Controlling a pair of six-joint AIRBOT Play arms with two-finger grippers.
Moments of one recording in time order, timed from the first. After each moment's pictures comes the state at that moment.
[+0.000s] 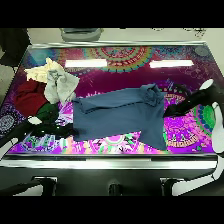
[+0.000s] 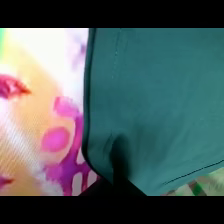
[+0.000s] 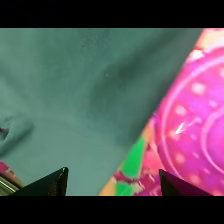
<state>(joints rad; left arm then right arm) 0.05 -1.33 0.67 0.82 -0.97 -1.34 -0.30 -1.76 1.48 -1.18 1.53 0.94</state>
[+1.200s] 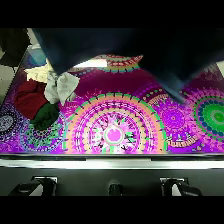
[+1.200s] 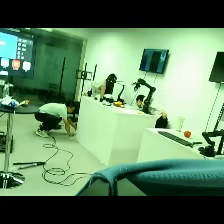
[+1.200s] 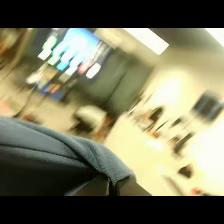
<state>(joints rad) 0.06 -0.83 1.86 0.84 -0.88 -1.36 -0.24 -0.73 1.82 -1.40 0.78 0.93</state>
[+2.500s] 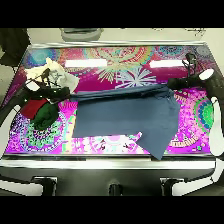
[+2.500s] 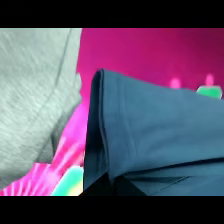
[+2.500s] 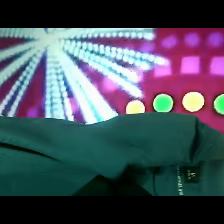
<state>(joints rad) 0.03 -1.64 1.37 1.01 -0.92 -1.46 -0.24 -1.72 1.61 -1.06 0.95 1.11</state>
